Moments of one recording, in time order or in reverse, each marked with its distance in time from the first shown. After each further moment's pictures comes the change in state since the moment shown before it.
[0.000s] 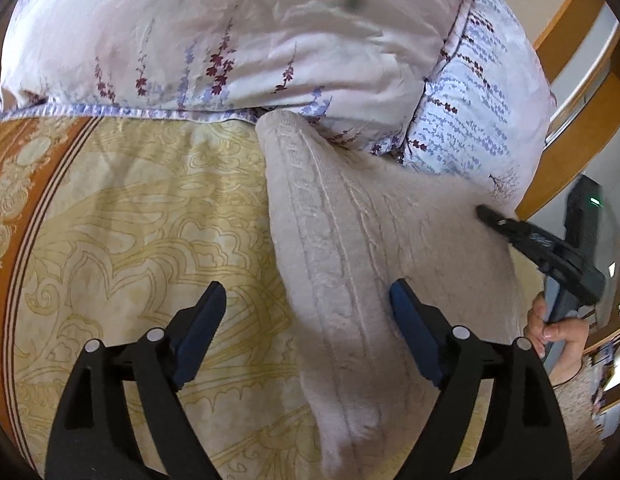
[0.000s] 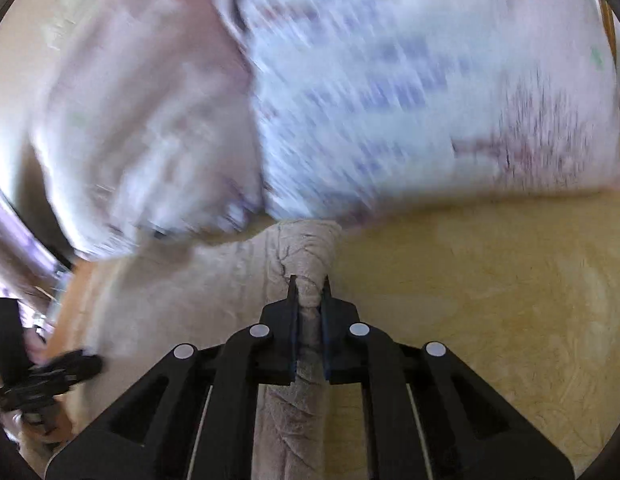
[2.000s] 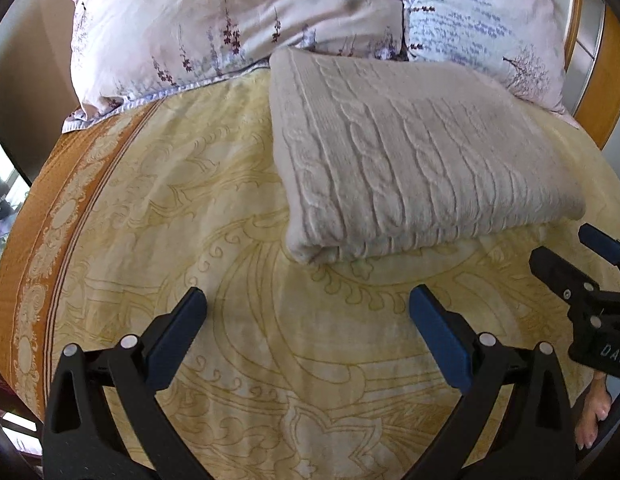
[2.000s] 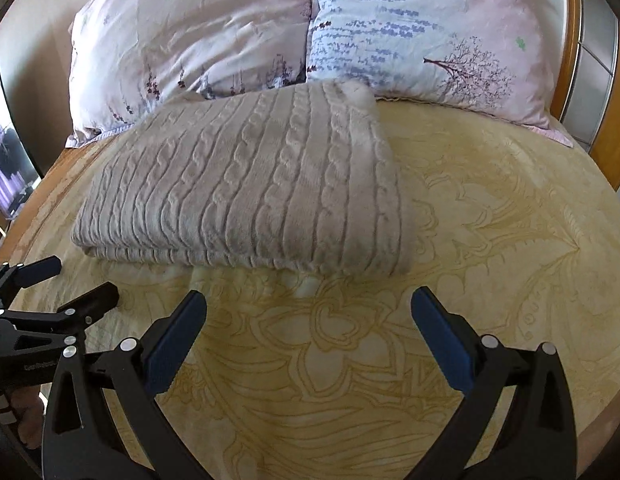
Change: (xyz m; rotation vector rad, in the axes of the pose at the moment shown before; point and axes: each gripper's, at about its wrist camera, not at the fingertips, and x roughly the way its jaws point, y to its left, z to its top) left arm -0.025 -0.064 -0.119 0.174 0.004 0.399; right arm -0.080 0.065 -0.174 -0.181 -0.045 -0.191
